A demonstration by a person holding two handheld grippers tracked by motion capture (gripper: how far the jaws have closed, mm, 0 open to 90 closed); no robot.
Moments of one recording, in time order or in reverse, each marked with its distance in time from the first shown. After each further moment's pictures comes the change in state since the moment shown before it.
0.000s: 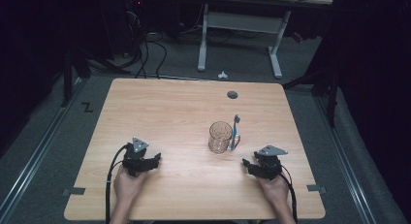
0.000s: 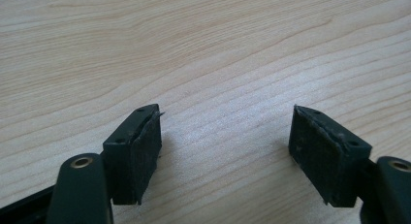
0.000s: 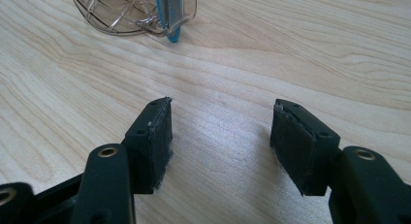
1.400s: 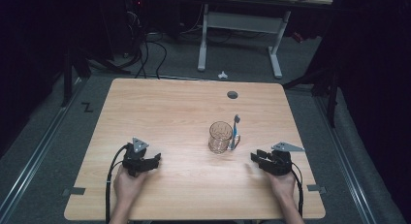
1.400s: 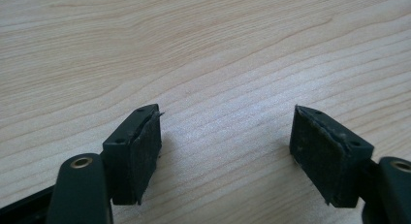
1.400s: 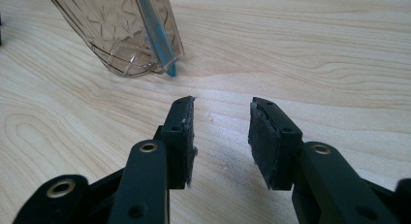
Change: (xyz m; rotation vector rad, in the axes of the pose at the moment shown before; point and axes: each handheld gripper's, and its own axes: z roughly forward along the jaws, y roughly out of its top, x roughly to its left) left arm 0.000 0.000 0.000 0.003 0.003 0.003; right arm -0.028 0.000 -0.018 -0.090 0.127 0.164
